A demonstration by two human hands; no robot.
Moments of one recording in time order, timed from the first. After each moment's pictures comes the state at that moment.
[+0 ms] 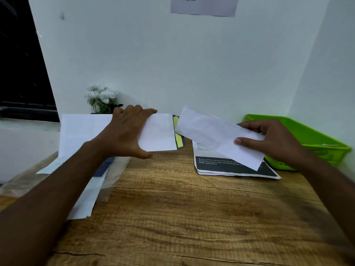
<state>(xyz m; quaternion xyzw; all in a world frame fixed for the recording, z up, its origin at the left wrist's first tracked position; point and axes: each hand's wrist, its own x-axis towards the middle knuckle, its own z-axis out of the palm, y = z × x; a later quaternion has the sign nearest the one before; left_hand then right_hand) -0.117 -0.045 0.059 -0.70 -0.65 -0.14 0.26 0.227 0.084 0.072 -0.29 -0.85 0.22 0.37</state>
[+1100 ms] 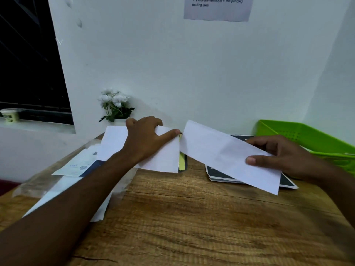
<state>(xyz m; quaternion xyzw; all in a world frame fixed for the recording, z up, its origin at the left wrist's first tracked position) -0.091 -0.028 0.048 -0.57 -0.70 -0.40 0.17 0.226 0.070 0.068 -0.20 -0.85 0.43 0.24</state>
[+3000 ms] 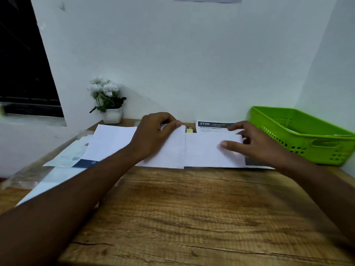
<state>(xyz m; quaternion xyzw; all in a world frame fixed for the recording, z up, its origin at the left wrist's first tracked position) -0.068 -0.021 0.031 -0.65 -0.57 -0.49 0.07 0.194 0.059 0.043 -0.41 -0.82 0.29 0.28</state>
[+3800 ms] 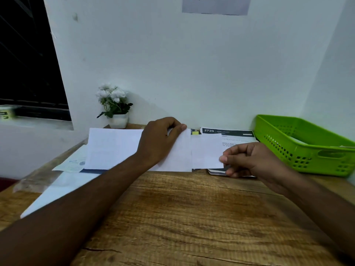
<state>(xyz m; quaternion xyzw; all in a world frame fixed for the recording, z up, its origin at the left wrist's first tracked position) -0.061 -0.023 0.034 -0.61 -0.60 -0.51 0.12 0.181 0.039 0.037 -0.35 -0.70 0.54 0.31</state>
